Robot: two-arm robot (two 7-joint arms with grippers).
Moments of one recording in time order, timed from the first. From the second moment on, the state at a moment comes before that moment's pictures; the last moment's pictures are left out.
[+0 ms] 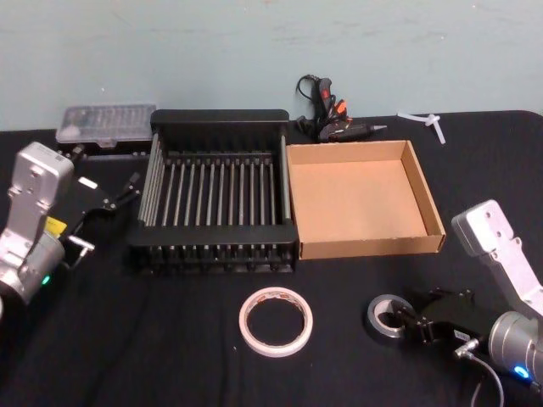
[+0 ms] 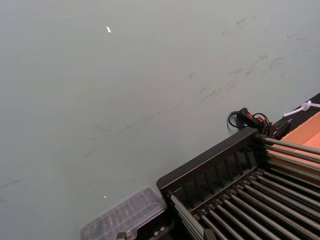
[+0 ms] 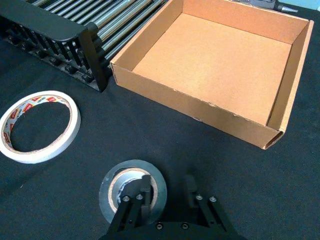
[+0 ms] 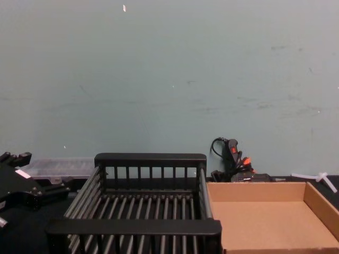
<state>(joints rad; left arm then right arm) -0.20 0.60 0.45 -1.41 -0.25 -0.12 0.03 -0.18 0.52 -0.19 -1.88 0.29 0.62 0.27</state>
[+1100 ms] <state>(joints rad) -0.20 0.60 0.45 -1.41 -0.25 -0.12 0.03 -0.18 0.52 -0.18 -1.89 0.29 0.60 0.28</state>
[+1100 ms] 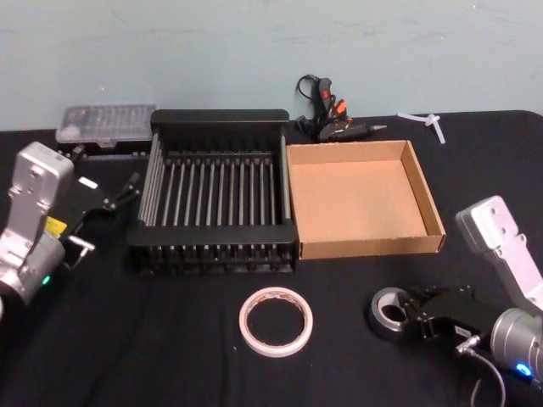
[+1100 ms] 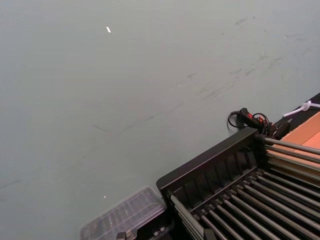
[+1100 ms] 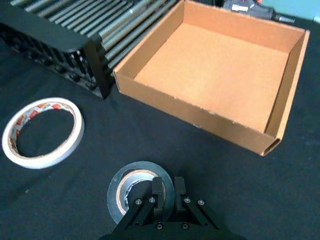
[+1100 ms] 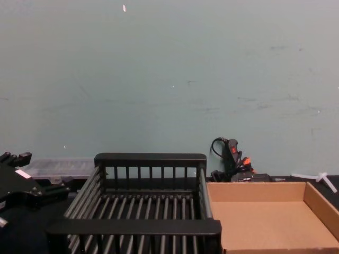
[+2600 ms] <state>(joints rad) -0.20 0.60 0.45 -1.41 -0.25 -0.12 0.03 0.13 0.45 -0.22 -1.70 0.23 0.44 0.30</state>
